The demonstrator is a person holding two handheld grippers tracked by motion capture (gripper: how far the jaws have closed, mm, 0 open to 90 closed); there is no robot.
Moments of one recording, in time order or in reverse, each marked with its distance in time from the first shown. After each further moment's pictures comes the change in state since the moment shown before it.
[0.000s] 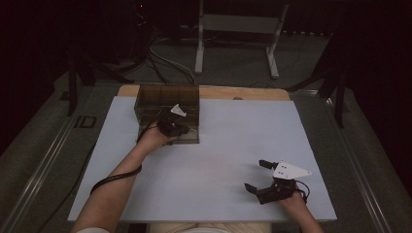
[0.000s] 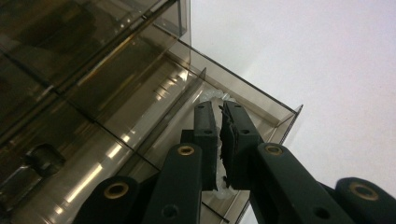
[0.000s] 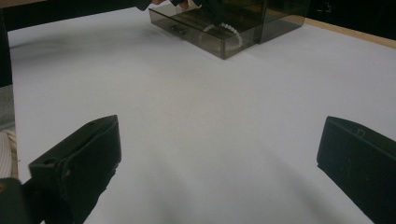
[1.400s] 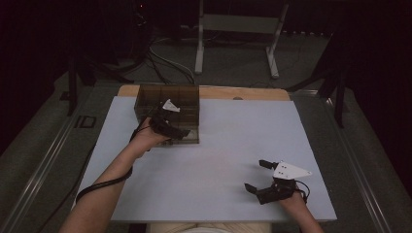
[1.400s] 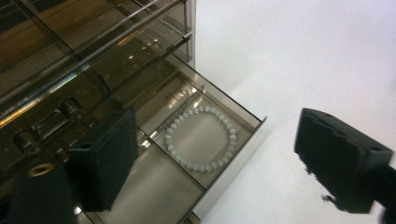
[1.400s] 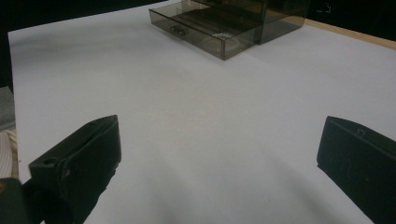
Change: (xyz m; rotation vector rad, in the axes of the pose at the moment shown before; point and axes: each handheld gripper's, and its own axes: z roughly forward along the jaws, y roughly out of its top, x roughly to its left) left arm -0.020 0.006 -0.054 -0.052 0.045 -0.087; right arm 0.000 0.001 0.000 -0.002 -0.001 -0.004
